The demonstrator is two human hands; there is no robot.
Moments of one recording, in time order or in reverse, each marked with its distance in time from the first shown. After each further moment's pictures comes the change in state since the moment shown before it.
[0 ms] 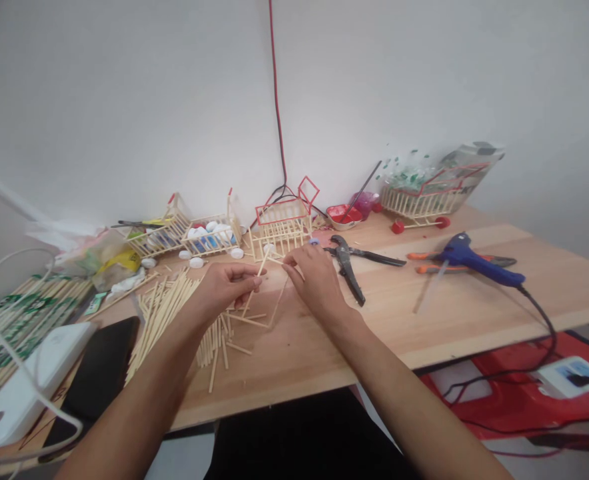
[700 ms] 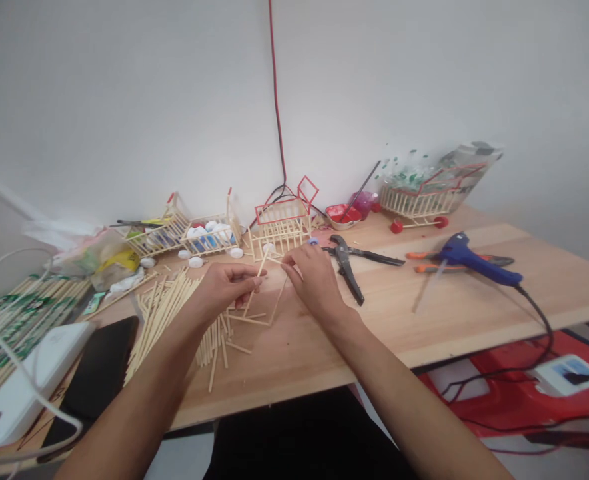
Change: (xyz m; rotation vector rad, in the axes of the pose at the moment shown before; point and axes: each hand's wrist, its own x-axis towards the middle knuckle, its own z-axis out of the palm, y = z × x) left_hand -0.001 -0.001 0.000 -0.002 -0.017 0.015; right_hand 0.001 -0.003 -0.001 0.016 -0.021 0.027
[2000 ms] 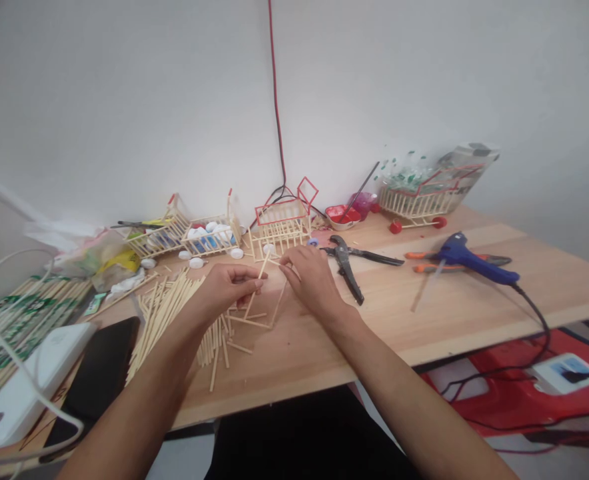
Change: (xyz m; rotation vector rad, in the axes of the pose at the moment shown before) left_hand 0.002 0.000 -0.002 0.041 -0.044 -0.005; right_hand 0.002 -0.003 0.000 0.035 -0.051 -0.022
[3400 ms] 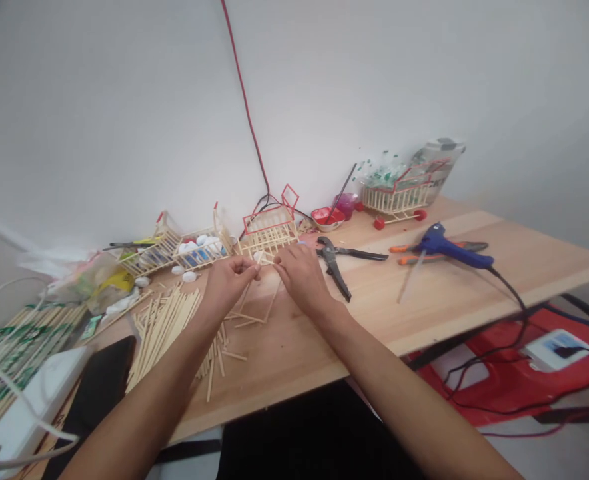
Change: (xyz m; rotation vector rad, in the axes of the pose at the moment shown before) left_hand 0.027 0.012 0.018 0.413 0.285 0.278; right_hand 0.005 0.003 -0.003 -0.142 0.092 0.010
